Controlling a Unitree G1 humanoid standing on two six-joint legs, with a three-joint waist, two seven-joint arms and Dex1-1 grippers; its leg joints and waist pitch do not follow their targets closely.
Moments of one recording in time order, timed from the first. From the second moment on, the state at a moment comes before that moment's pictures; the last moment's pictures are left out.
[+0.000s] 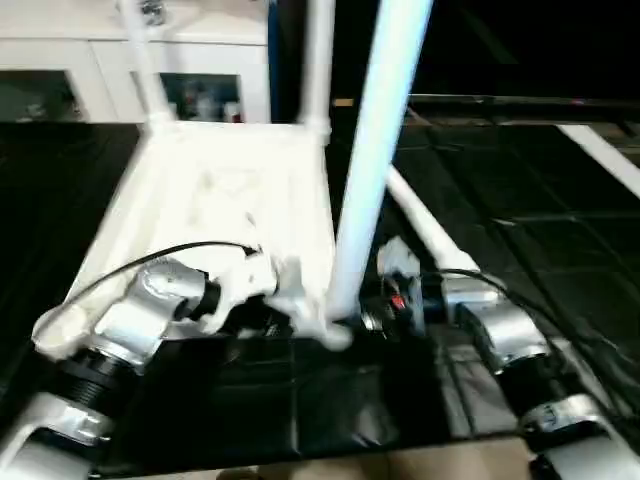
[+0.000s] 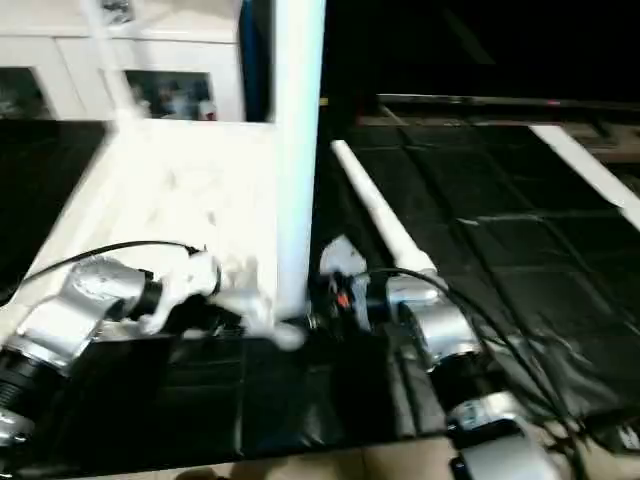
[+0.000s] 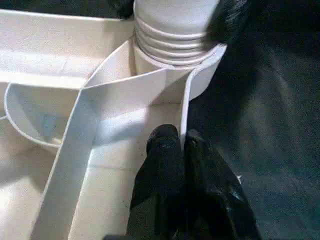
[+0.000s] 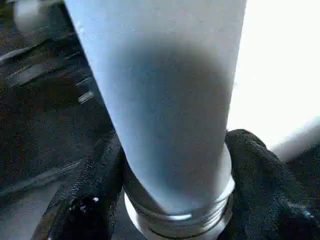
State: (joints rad) left arm -0.48 0.46 -0.28 0.28 -0.01 0.41 -1.11; right arm -0.54 -0.17 0.14 0.59 0.15 0.20 1.01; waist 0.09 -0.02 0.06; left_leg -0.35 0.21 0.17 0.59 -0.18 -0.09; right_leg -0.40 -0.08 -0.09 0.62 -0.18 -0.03
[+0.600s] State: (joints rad) left arm -0.46 0.26 -0.19 0.17 0.03 0.69 -0.73; right arm -0.66 0.01 0.04 0.73 0.09 0.20 0.57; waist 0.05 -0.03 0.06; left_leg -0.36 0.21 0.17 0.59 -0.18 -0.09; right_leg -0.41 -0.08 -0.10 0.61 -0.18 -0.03
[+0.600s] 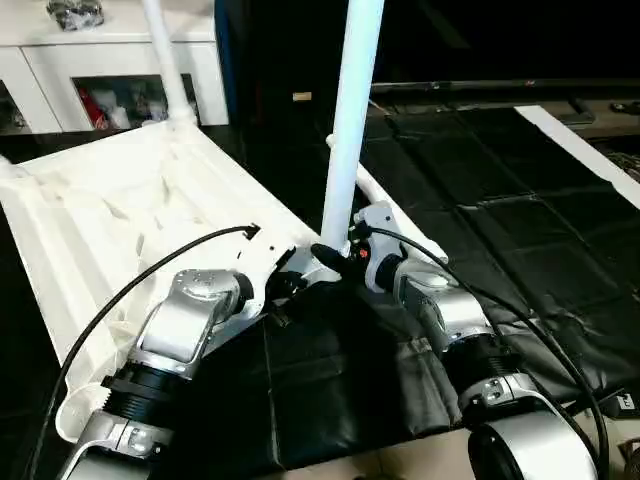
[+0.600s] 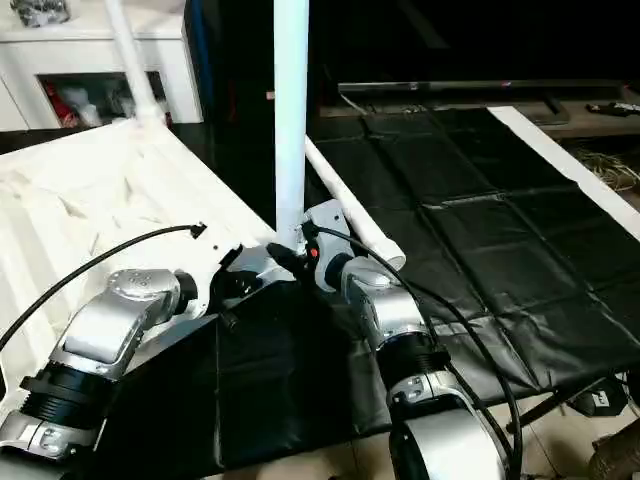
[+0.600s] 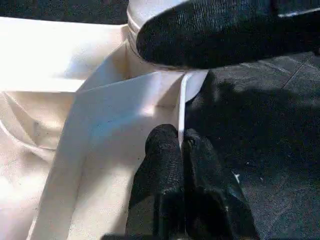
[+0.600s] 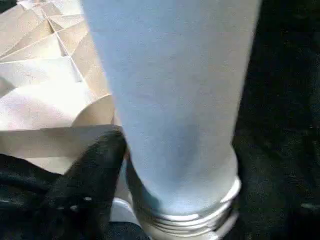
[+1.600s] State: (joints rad) left arm -0.48 0.58 -0.34 0.27 -0.01 0.24 -1.31; right arm -0.53 -0.35 0.21 0.52 0.16 0.17 1.33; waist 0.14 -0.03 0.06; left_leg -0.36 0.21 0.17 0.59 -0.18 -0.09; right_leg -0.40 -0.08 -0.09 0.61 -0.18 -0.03
